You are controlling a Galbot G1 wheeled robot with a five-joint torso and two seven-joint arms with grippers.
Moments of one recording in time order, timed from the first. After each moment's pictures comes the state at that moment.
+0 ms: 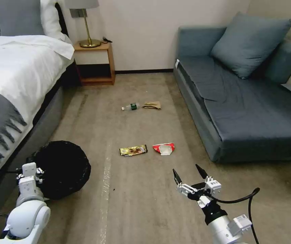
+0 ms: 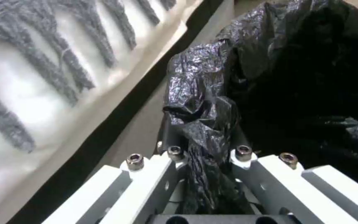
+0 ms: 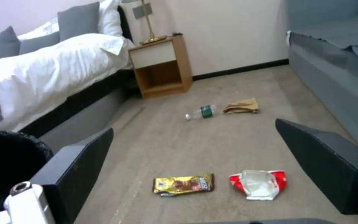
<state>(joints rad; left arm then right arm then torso) 1.50 -1.10 -0.73 -1.87 -0.35 0.31 -0.51 -1.80 1.39 0.46 2.18 0.28 0.09 -0.20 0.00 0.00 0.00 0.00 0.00</state>
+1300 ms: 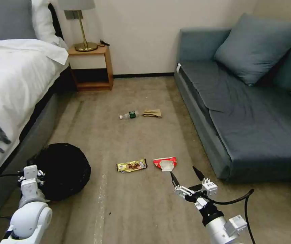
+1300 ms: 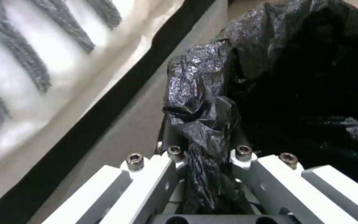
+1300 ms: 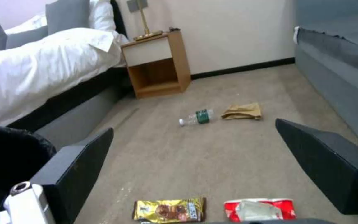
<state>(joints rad) 1.49 -1.11 -0.72 -1.82 -0.35 0.28 -0.51 -1.79 1.41 0.46 2.14 0.25 0.09 -0.23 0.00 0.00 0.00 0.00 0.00</state>
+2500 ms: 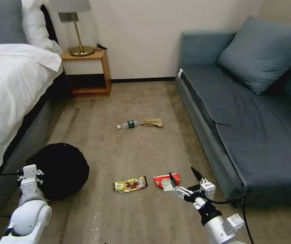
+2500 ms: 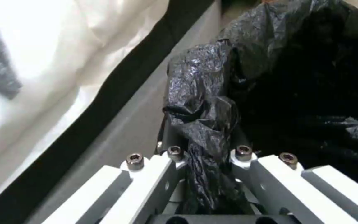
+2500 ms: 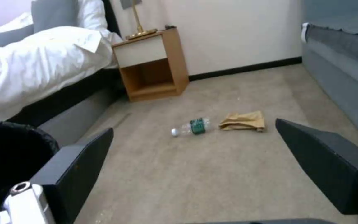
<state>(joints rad) 1.46 -1.09 -0.71 -1.78 -0.35 0.27 -0.51 -1.77 1.41 0.46 2.10 0.26 0.09 -0.25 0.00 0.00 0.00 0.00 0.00</state>
